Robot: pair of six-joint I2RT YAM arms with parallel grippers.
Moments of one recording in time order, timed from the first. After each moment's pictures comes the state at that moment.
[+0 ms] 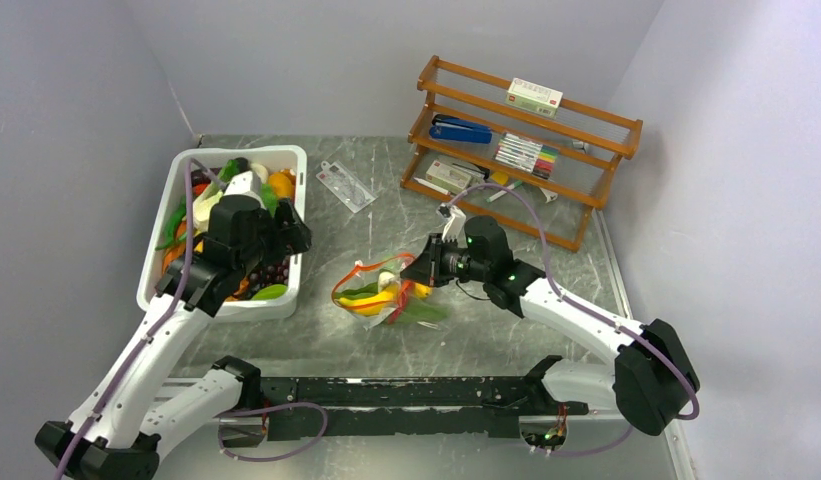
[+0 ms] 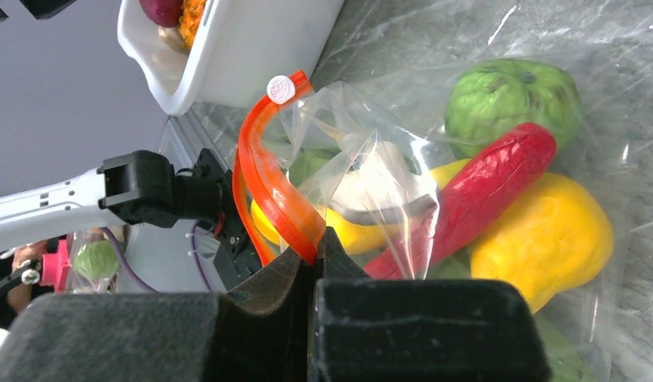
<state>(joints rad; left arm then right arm) -0.41 0.88 0.98 -0.68 -0.14 -0.56 0.65 1.18 0.66 0.09 -0.46 0.64</state>
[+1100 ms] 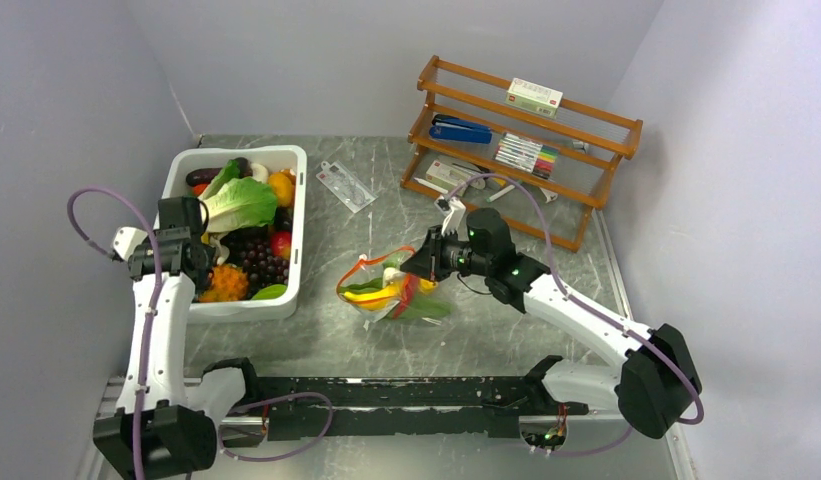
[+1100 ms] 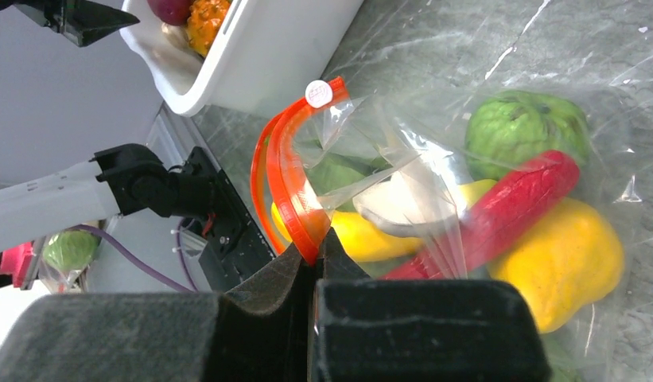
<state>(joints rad) 0.16 0.98 0.99 -1.07 -0.53 -1.13 0.65 1.16 0.72 0.03 -0.46 0.55</state>
